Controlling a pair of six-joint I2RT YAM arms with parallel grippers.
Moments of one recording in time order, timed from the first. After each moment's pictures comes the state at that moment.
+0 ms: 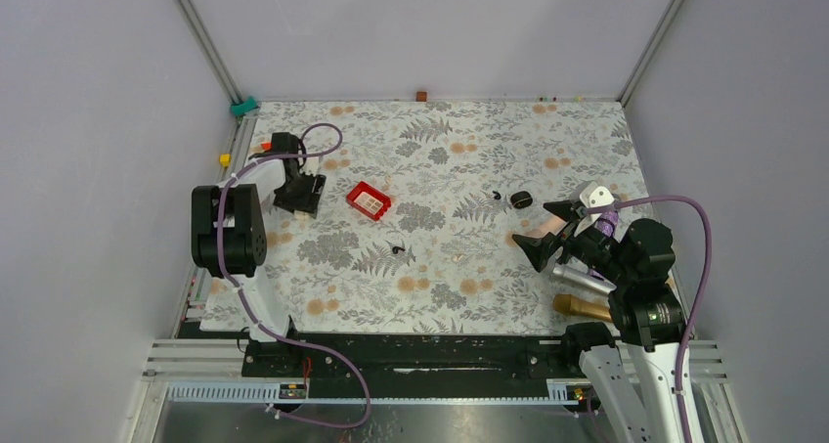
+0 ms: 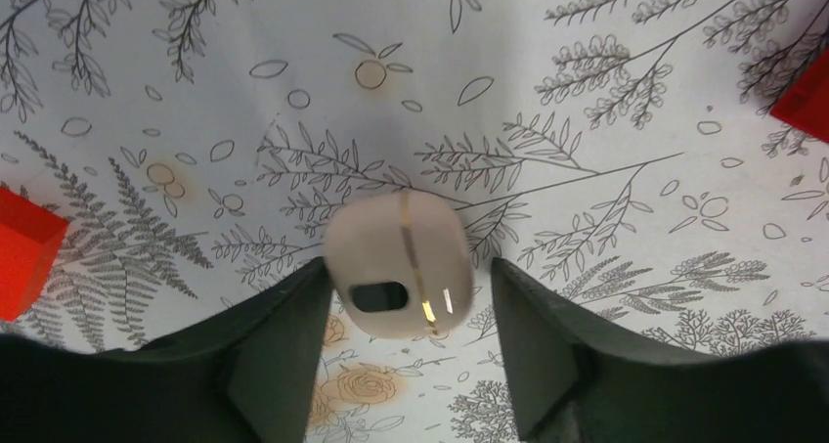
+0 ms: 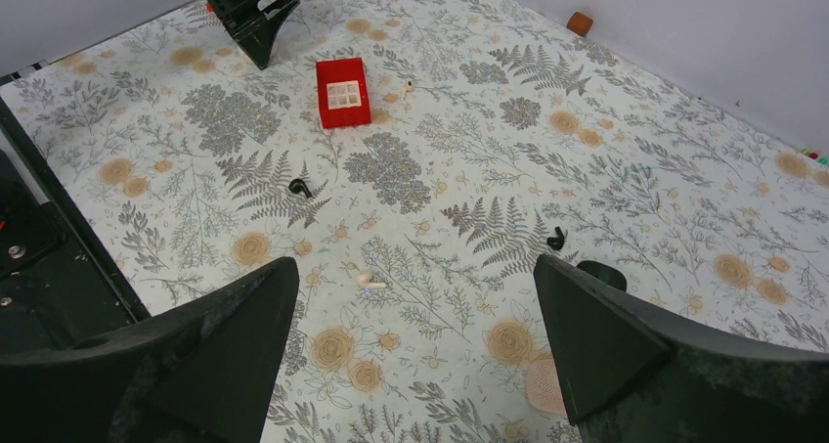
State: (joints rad) left arm 0.04 1.86 1.22 -0.60 0.05 0.26; right arm 0.11 0.46 0.76 -0.47 -0.65 -0.13
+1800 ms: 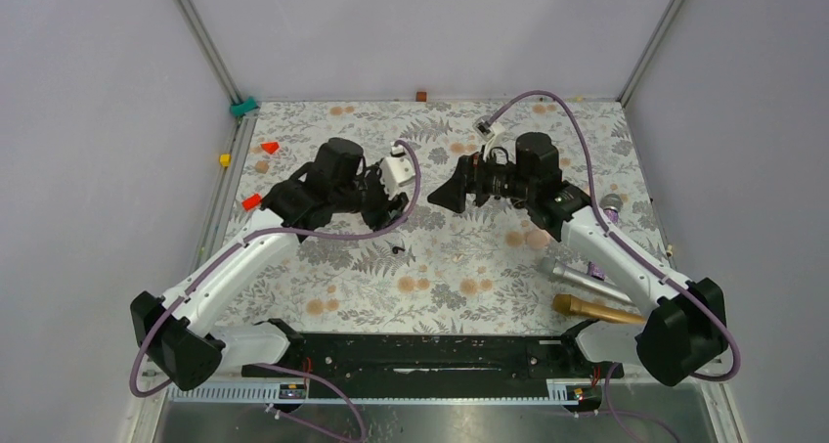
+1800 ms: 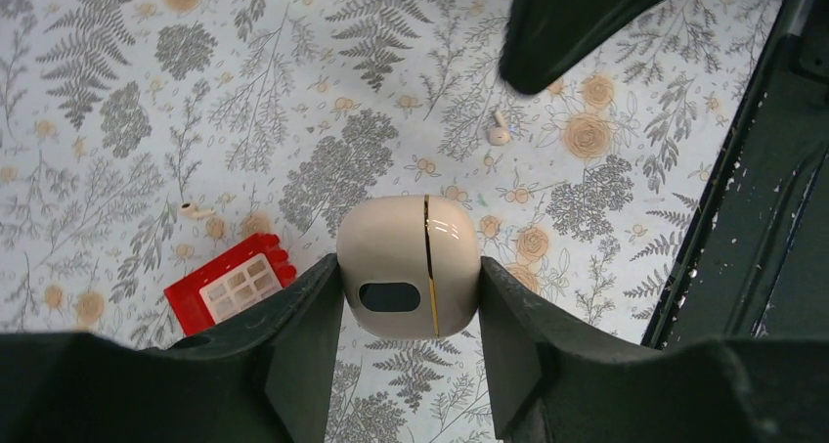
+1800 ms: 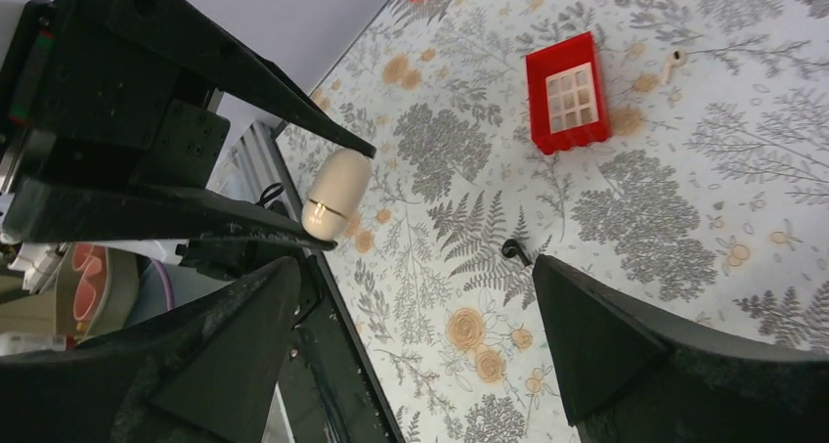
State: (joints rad) left arm -0.61 1.22 1.20 -0.63 0.40 0.36; right arm 0.48 1.27 1.00 -0.05 -0.65 0.42
